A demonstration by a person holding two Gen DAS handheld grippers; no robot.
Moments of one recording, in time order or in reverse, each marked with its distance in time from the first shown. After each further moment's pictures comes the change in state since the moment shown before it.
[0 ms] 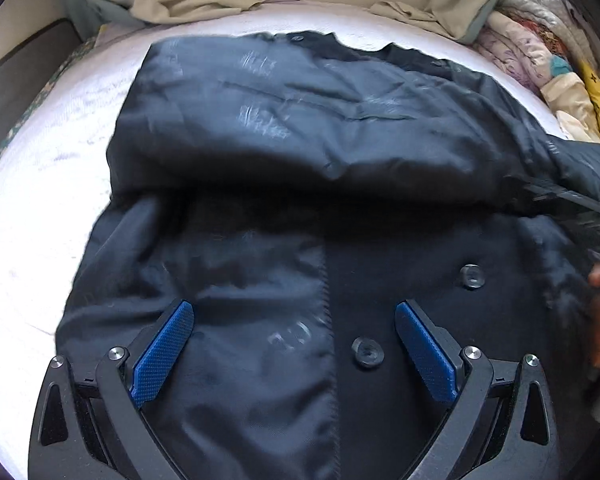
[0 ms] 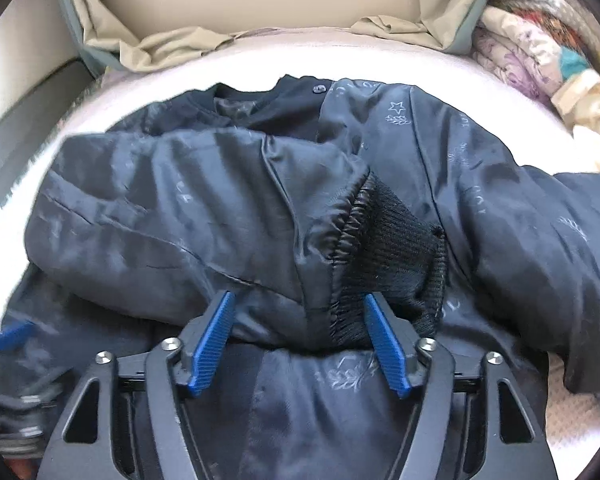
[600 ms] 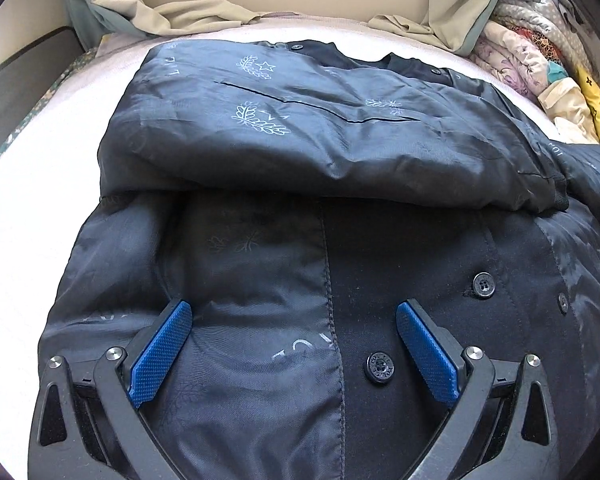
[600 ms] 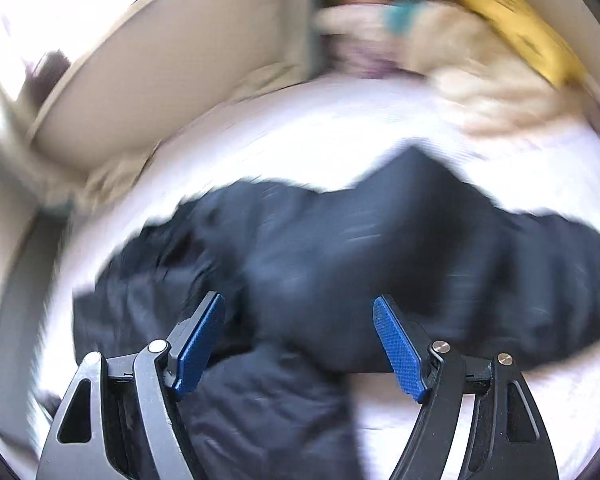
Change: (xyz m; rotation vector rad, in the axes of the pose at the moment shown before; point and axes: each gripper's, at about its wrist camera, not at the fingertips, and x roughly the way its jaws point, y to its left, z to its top) left arm 0.009 0.001 -0.008 0.006 -0.073 -0.009; right arm -0.137 -0.182 -0.009 0.510 -0.150 0.010
